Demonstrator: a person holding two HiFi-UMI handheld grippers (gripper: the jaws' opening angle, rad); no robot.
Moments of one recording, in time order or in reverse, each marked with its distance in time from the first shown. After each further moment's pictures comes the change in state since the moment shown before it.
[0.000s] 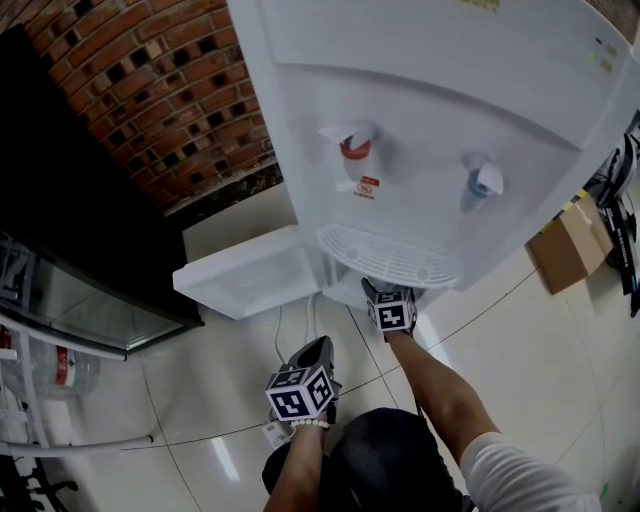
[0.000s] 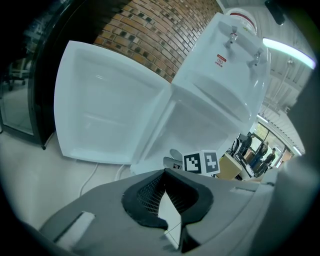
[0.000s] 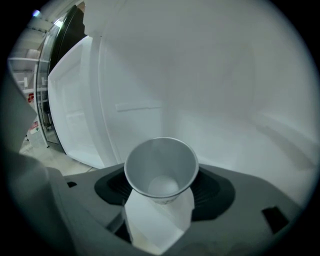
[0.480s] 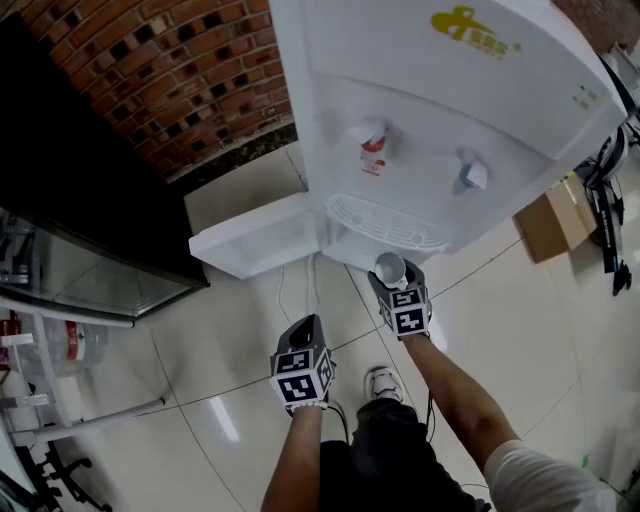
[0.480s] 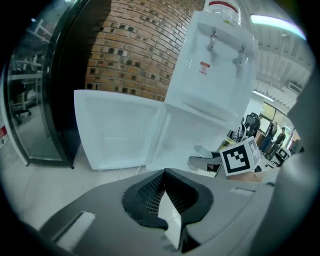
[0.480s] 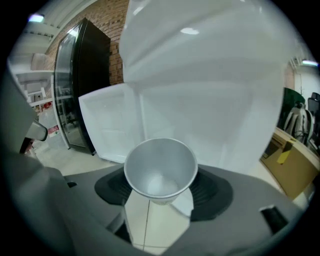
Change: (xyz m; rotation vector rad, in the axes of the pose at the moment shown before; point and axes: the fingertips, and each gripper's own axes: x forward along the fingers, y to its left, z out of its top) left arm -0.084 -0.010 0.018 0.150 0.059 0.141; right arm -0.153 0.032 0.027 -0.042 0.036 0.062
